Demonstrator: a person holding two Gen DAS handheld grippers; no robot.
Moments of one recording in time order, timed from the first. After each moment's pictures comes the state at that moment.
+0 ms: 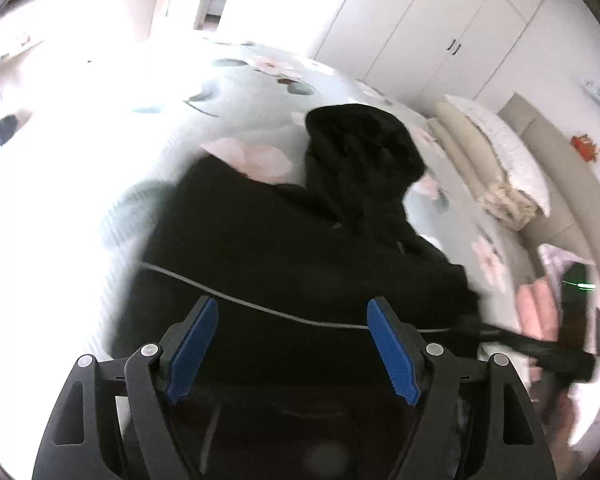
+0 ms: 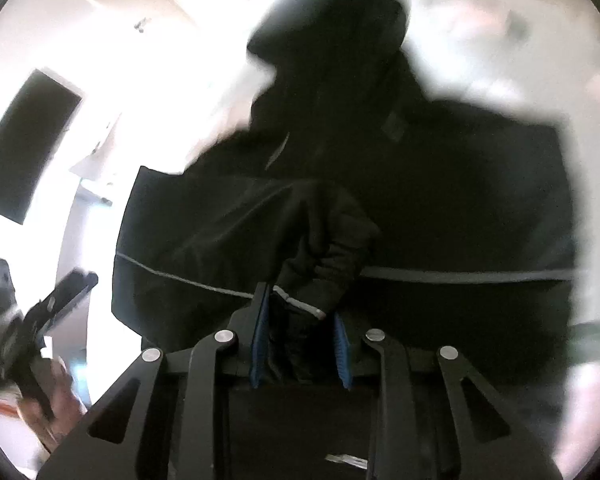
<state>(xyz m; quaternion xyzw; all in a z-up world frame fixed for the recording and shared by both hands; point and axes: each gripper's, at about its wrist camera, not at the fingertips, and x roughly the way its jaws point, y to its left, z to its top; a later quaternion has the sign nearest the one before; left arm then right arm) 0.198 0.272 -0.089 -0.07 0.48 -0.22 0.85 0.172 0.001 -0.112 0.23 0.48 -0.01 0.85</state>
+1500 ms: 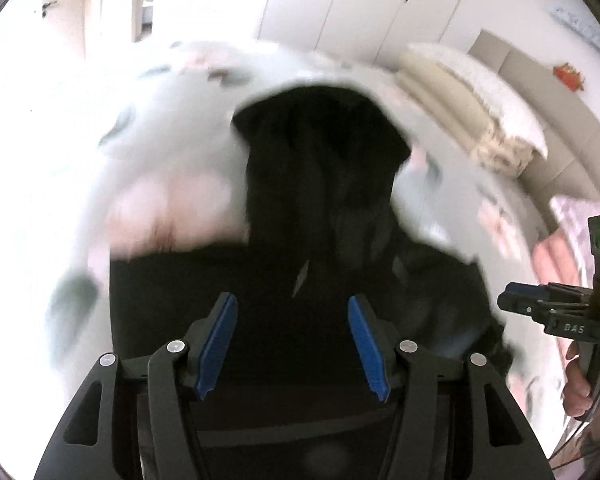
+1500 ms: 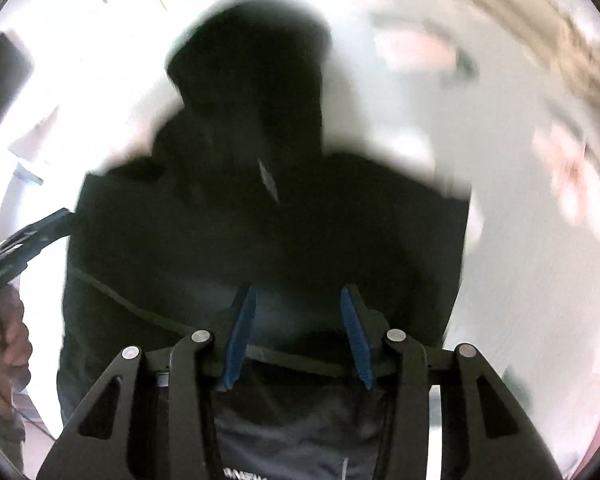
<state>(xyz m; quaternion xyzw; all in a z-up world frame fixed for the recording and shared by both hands) 0.305 0.161 -0.103 0.02 0.48 -0.30 0.83 0.240 -0.071 -0.095 0.15 0.50 -0.05 0.85</state>
